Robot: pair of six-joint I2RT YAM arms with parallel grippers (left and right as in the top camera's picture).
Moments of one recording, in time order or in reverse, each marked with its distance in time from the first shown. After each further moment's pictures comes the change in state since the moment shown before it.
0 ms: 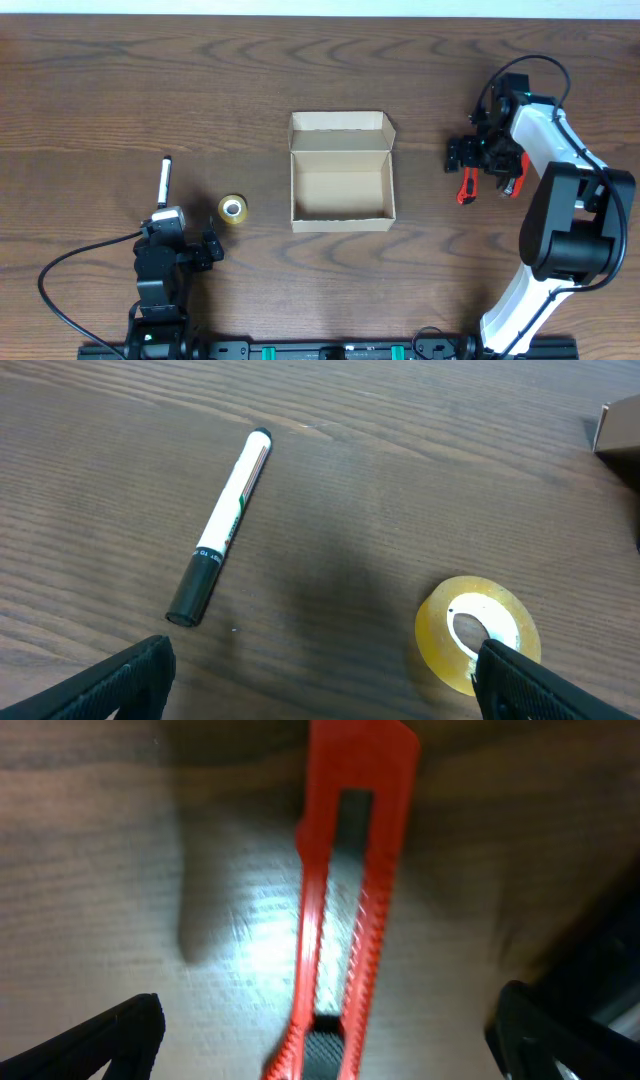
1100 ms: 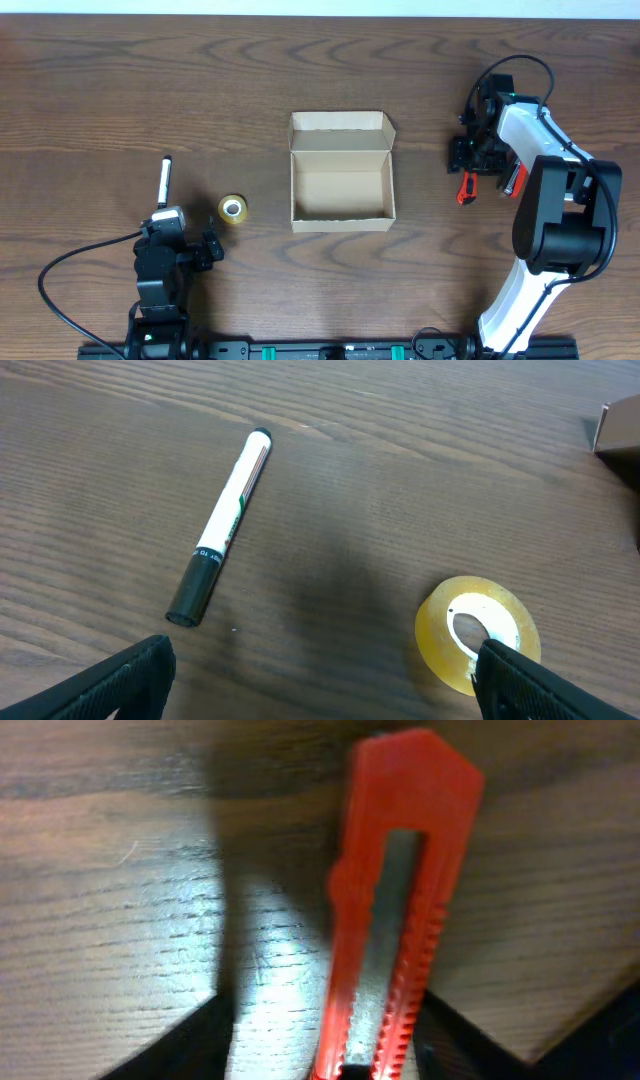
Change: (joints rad) left arm 0.000 0.000 0.000 0.000 0.000 0.000; right arm 0.041 0.041 0.001 0.038 0.039 0.026
